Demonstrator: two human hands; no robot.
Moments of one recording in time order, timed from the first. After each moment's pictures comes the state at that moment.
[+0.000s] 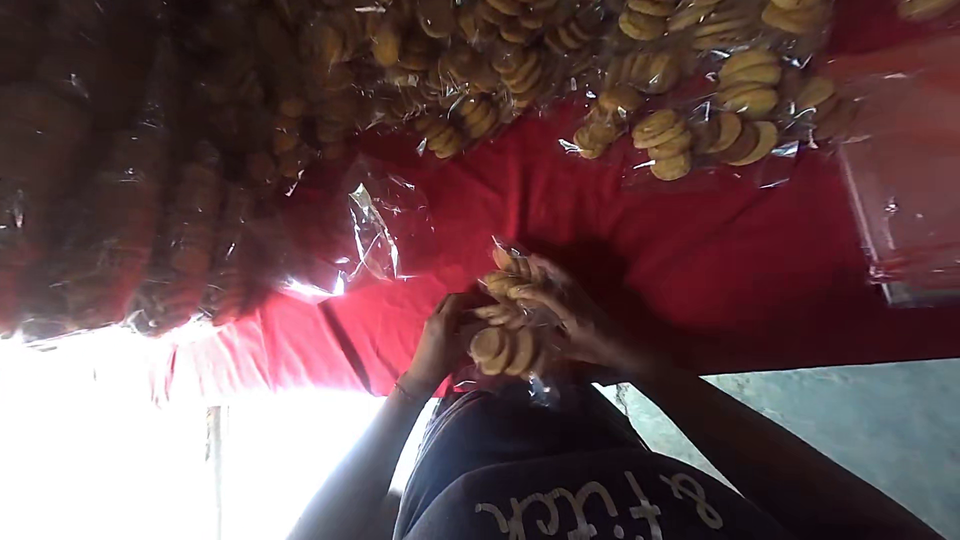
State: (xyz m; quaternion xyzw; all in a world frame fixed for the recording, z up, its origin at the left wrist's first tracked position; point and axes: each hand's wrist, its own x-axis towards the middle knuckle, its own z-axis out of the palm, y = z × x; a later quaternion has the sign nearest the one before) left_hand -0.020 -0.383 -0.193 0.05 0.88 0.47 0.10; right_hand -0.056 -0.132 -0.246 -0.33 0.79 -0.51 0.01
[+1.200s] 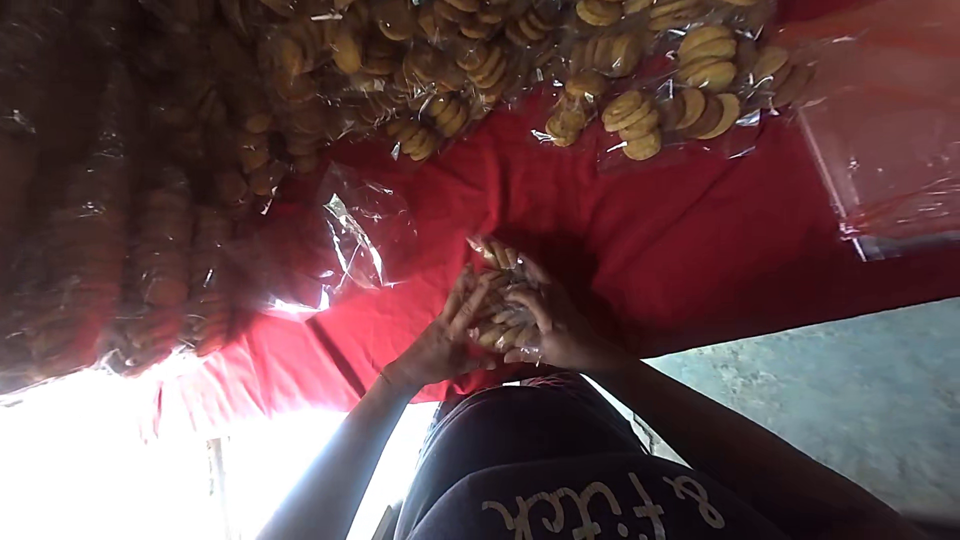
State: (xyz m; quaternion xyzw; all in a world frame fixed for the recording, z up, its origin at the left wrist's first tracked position) left_hand -0.035 -0.400 -0.203 0.29 0.83 0.45 0.16; right_hand -0.026 -0.158 -0.254 -0.25 0.85 -0.47 -0.03
